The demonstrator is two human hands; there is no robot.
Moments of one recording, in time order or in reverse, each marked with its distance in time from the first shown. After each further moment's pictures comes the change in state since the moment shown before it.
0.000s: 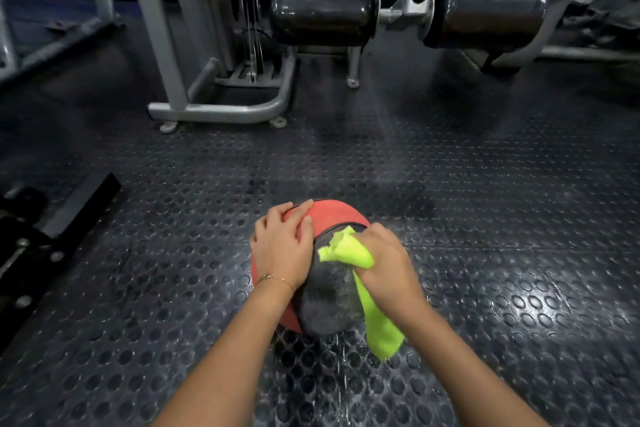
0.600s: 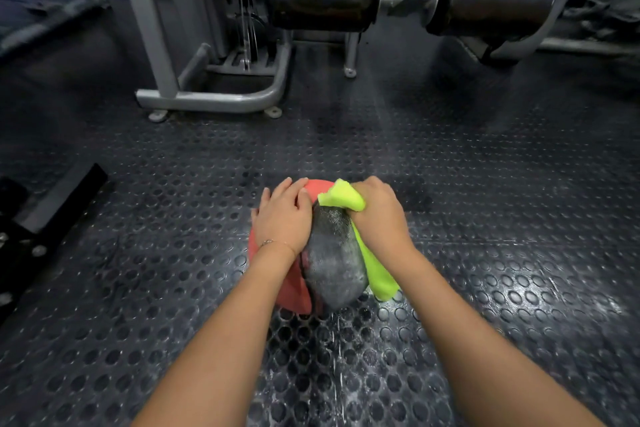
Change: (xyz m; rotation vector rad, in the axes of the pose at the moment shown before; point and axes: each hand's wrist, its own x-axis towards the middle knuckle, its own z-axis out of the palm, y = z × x) left_hand 0.047 0.001 0.015 -0.023 -0.116 -0.041; right_hand 0.071 0.008 0.010 -0.220 0.061 0.093
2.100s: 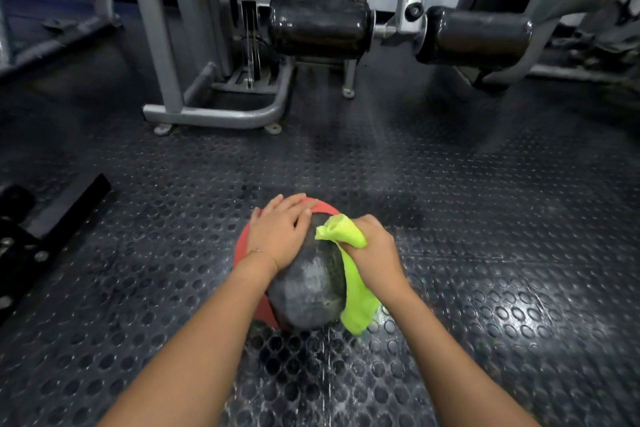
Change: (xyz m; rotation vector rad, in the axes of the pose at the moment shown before) left_hand -0.009 0.004 -0.021 0.214 -0.136 0.253; right_hand -0.034 0.010 -0.005 0.331 -0.053 -0.009
